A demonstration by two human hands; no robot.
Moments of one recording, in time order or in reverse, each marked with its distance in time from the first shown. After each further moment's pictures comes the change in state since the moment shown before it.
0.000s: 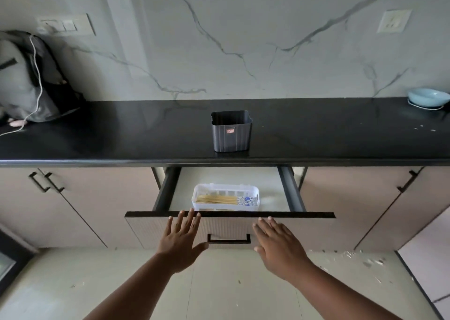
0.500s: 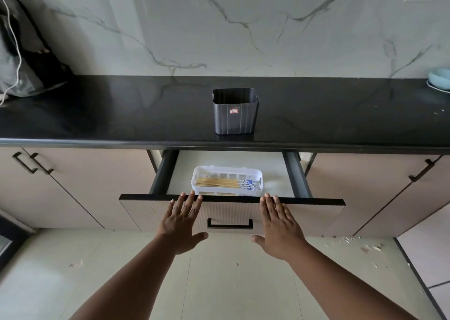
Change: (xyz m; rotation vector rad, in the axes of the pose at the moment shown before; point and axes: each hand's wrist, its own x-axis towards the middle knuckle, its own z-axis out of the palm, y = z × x) left_hand 0.038 -0.014 0.022 0.026 -0.014 0.006; right_hand 0.047 0.015 0.051 -0.039 -0.232 0.162
